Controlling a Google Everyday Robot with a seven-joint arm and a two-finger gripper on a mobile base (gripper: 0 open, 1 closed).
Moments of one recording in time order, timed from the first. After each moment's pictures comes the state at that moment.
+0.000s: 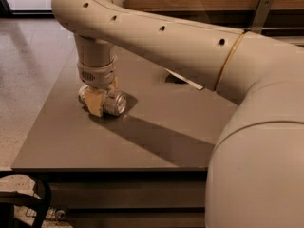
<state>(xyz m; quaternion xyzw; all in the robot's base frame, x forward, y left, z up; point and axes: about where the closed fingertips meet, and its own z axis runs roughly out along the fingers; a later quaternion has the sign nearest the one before) 0.552 0.129 0.816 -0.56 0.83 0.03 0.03</state>
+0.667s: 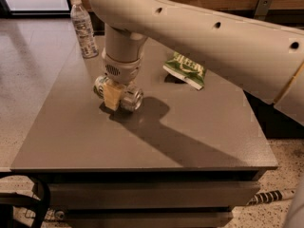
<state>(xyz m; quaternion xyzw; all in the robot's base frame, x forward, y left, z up) 0.548 0.086 0.844 -0.54 0.83 0.06 0.10</state>
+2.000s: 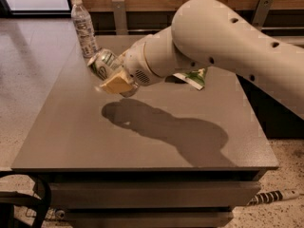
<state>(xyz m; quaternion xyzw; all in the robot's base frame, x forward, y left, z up) 0.543 0.087 0.919 -0.56 0.69 0.17 0.42</state>
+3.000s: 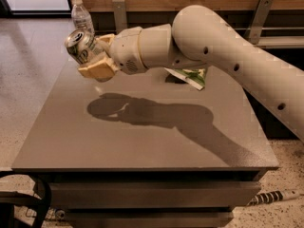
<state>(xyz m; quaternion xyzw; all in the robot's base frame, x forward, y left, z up) 0.562 0.141 0.957 -0.57 0.56 0.29 0.52</state>
